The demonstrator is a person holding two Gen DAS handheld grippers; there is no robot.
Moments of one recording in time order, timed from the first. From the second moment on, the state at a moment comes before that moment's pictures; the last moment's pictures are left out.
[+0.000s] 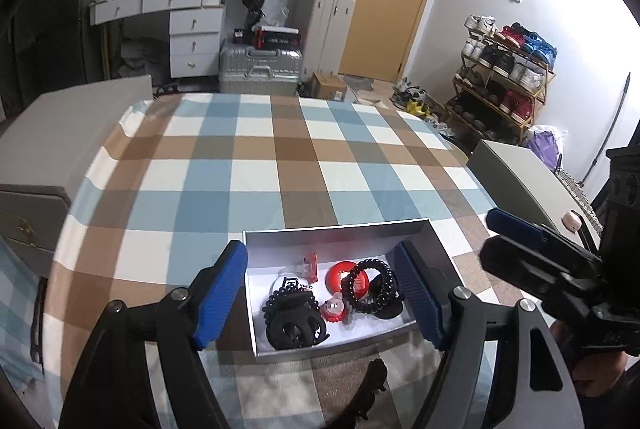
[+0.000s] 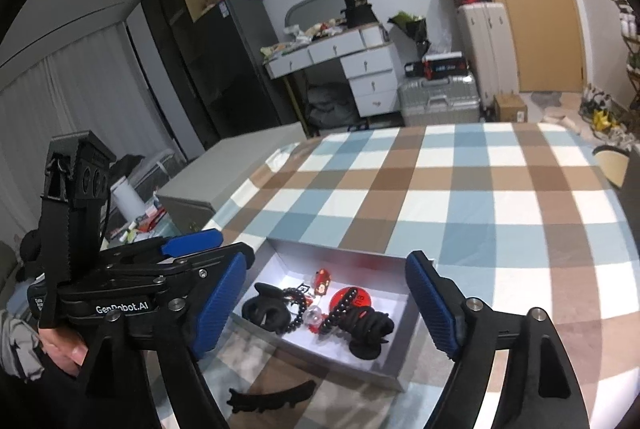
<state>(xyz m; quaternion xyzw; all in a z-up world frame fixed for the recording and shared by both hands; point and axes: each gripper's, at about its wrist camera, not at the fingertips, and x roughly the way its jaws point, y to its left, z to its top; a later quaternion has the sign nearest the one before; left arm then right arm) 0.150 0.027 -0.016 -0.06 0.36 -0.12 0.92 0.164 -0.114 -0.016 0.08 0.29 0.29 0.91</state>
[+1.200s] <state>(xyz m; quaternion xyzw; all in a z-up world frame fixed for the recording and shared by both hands) 0.037 0.023 -0.082 -0.05 0.39 -0.01 0.92 0.056 -0.145 -0.107 0.09 0.40 0.24 0.88</state>
